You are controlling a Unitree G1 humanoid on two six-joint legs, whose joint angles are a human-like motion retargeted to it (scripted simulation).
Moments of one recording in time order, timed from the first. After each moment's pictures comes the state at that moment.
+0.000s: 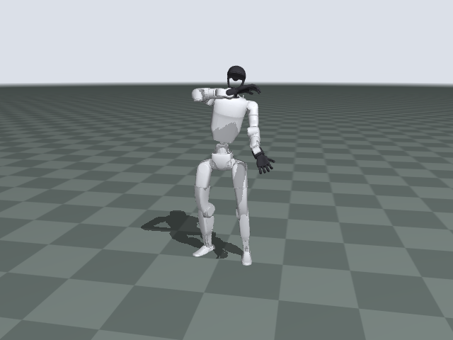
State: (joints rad) left arm -0.80 0.20 -0.14 1.18 -1.27 -0.25 0.35; right arm -1.61 -0.79 1.07 -0.10 -0.18 -0.17 -0.34; waist 0.33 -0.25 0.04; left_leg -0.05 0.09 0.20 0.13 -0.21 -0.14; right_leg 0.04 -0.18 -0.51 0.10 -0.26 0.16
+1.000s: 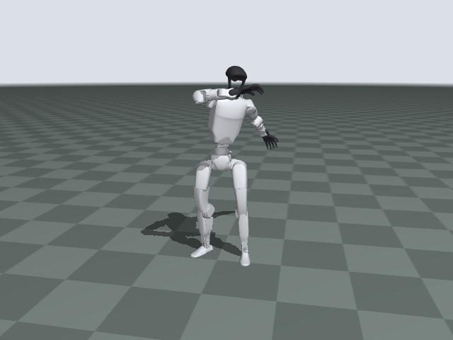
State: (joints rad) left arm 0.60 0.73 0.53 1.52 -0.80 -0.18 -0.13; right arm -1.65 -1.07 1.08 -0.03 -0.20 -0.32 -0.35; waist 0.53 -0.22 0.15; left_leg -0.08 0.05 0.12 0.10 -0.20 -0.15; right_leg 0.08 -0.19 -0.61 0.03 -0.25 0.19
